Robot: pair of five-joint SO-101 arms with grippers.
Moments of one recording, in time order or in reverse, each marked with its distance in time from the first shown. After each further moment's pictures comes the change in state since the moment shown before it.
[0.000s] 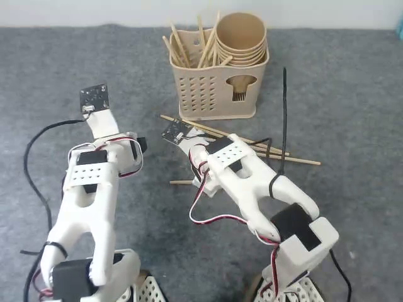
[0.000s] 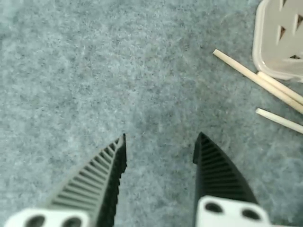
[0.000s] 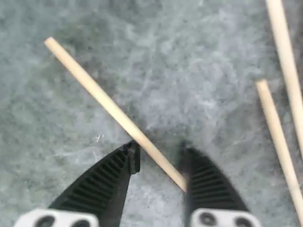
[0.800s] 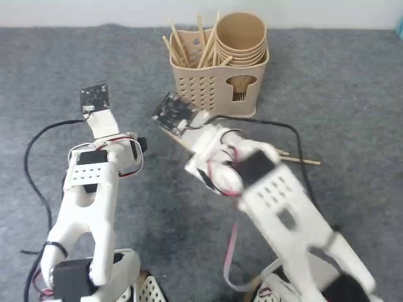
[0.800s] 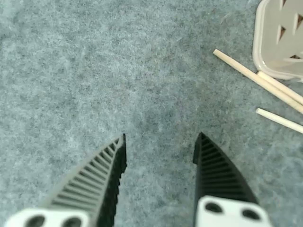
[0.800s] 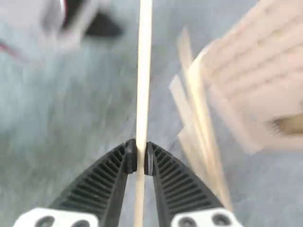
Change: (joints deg) left arm 0.0 0.0 0.0 0.0 0.0; right arm -3.6 -41.6 0.0 6.4 0.2
